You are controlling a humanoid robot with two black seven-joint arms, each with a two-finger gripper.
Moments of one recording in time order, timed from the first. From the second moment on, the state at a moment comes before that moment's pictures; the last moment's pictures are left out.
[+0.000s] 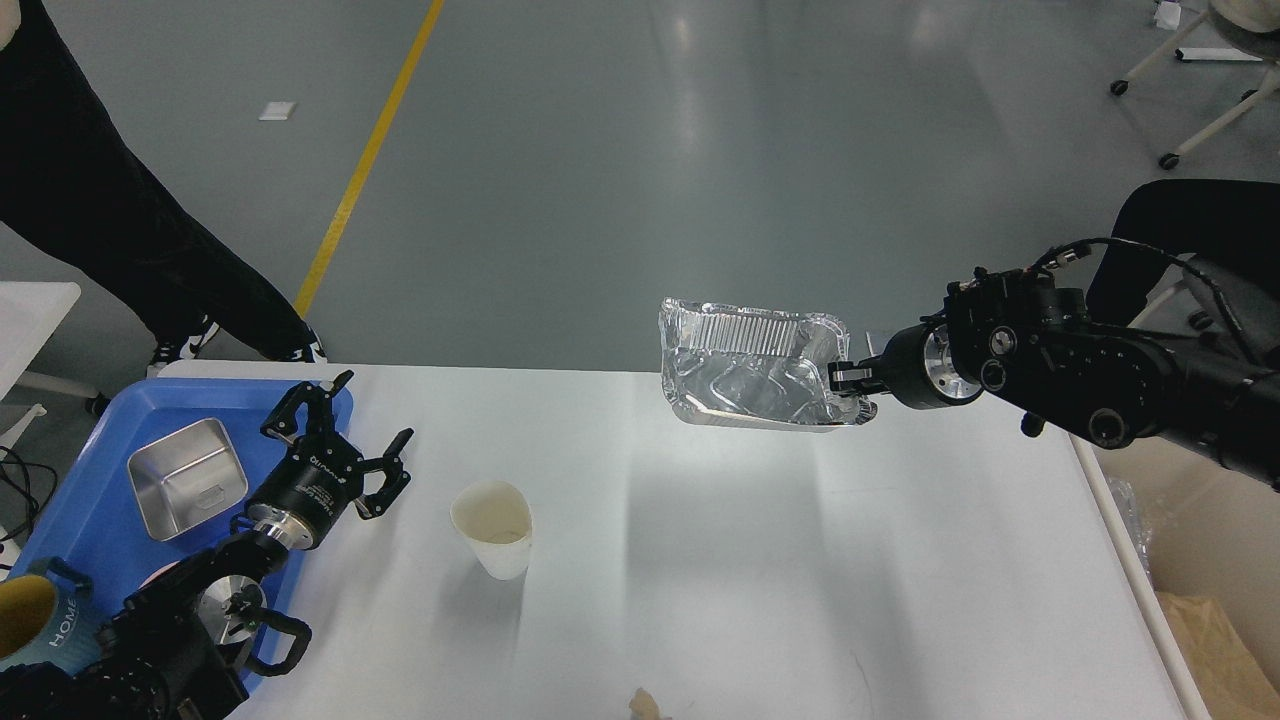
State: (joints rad) left arm -0.60 0.05 -0.85 -0.11 0.19 -0.76 -0.37; right arm 1.17 -0.41 -0.07 0.94 -1.06 0.44 -0.05
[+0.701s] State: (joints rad) left arm -0.65 0.15 -0.64 -0.14 0.21 -0.78 -0.30; right arm 1.16 -0.41 -0.07 0.93 -1.11 0.41 -0.05
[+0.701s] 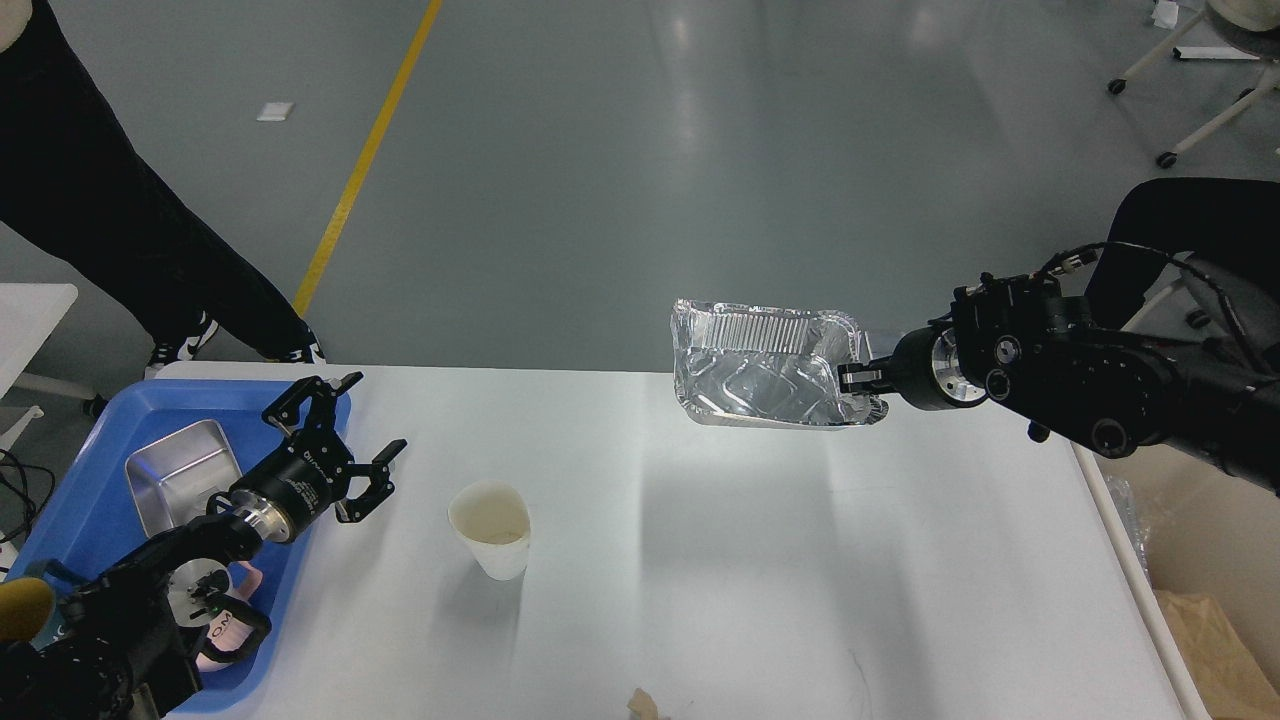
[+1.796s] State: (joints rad) left arm -0.74 1.87 -0.45 -1.75 0.24 -0.72 -0.01; right arm 1.16 -0.32 -0.07 0.88 -1.10 0.41 -0.05
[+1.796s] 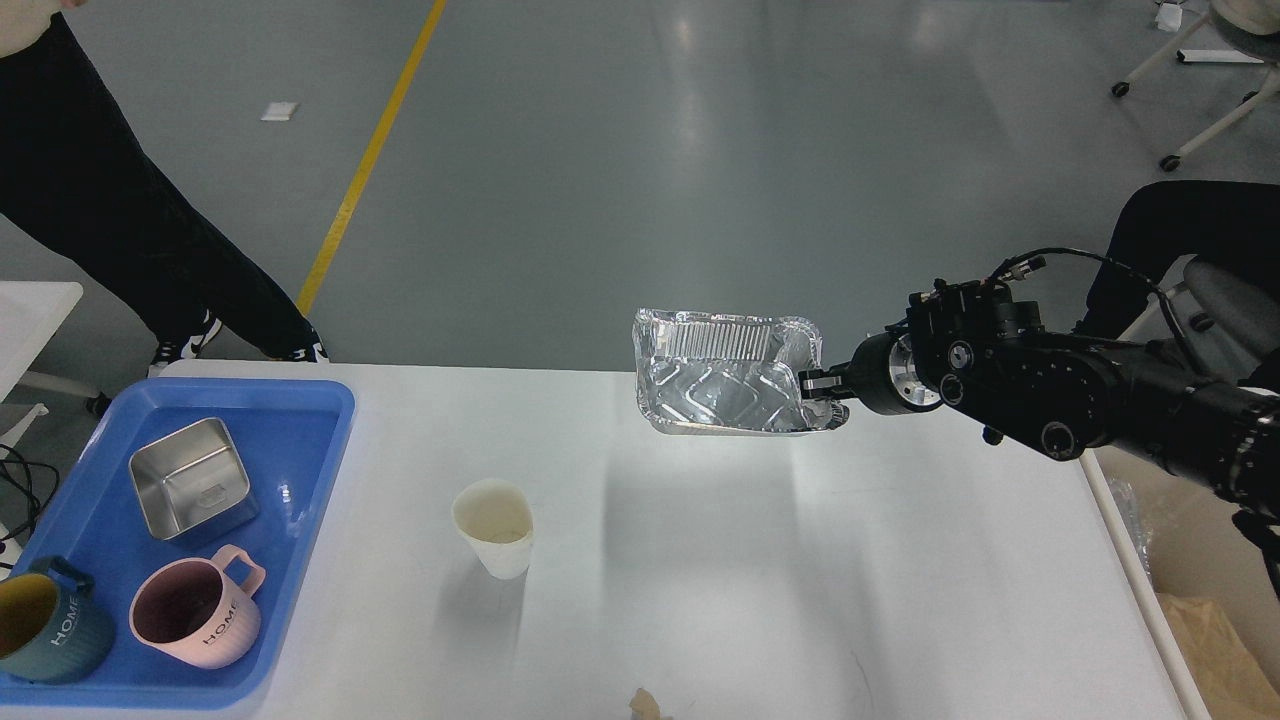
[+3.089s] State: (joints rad) left arm -0.75 0.63 -0.34 -1.49 1.10 -0.37 0.53; right arm 1.17 -0.28 -0.05 0.83 -1.10 0.42 -0.05
